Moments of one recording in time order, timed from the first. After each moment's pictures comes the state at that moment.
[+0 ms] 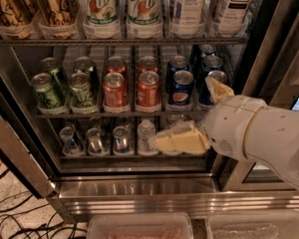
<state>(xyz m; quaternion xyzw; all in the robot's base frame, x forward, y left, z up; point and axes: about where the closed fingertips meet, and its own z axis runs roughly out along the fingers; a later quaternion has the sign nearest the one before) 0.442 -0.075 0.937 -0.38 0.73 0.12 0.56</state>
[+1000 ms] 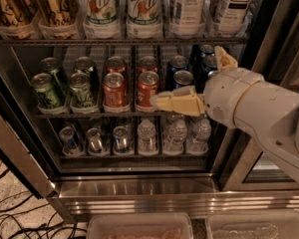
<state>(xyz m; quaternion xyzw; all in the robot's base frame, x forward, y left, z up) 0.507 -0.090 0.976 -0.32 0.70 0.08 0.64</state>
